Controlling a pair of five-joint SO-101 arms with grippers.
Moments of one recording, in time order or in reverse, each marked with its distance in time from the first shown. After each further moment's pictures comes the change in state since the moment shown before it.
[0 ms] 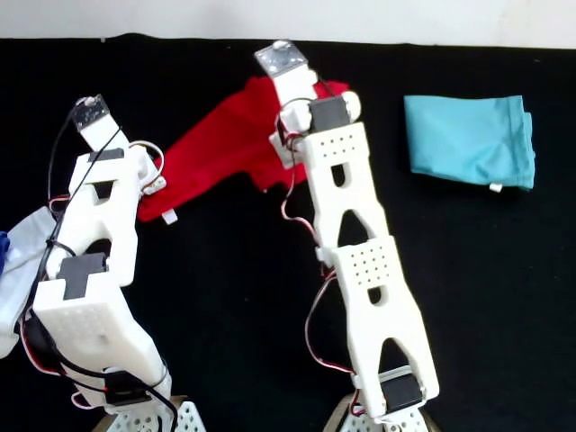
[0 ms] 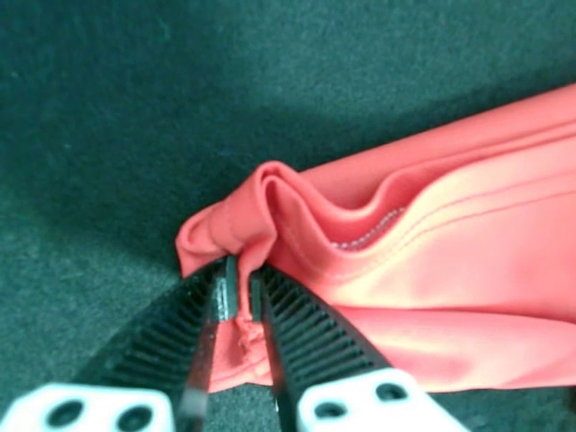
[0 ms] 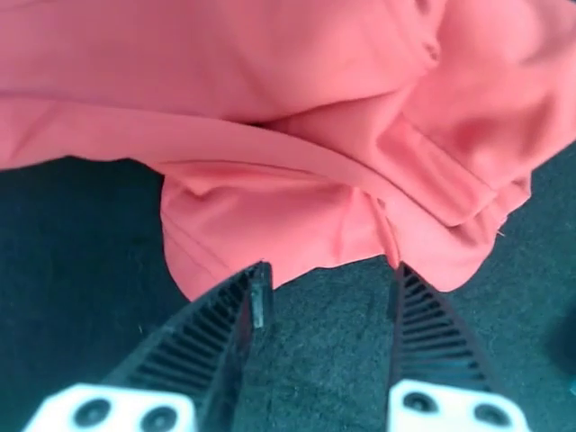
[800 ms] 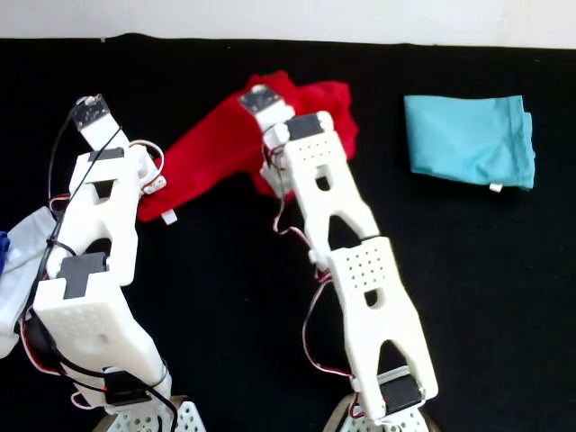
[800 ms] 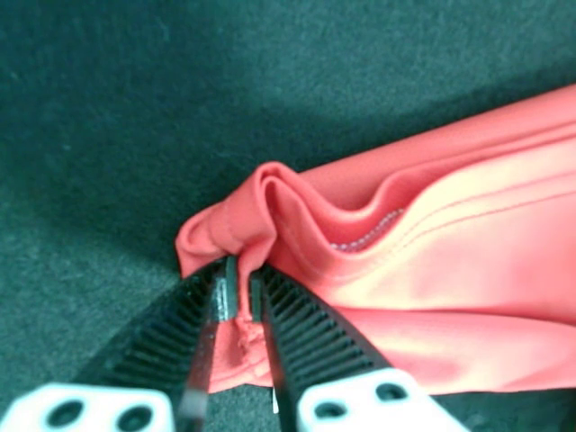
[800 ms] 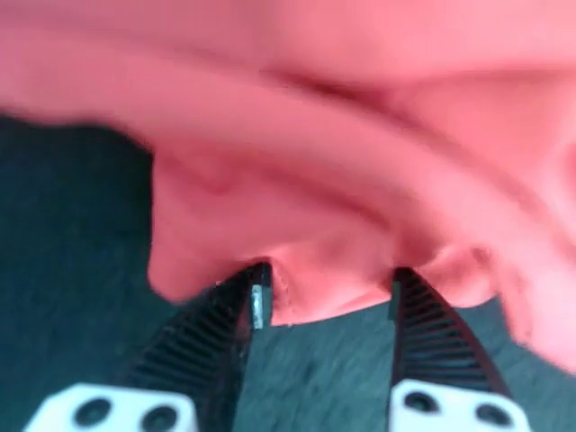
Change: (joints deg) left arm 0.0 0.0 0.0 0.0 0.0; right arm -1.8 -1.1 27.0 -17.8 3.4
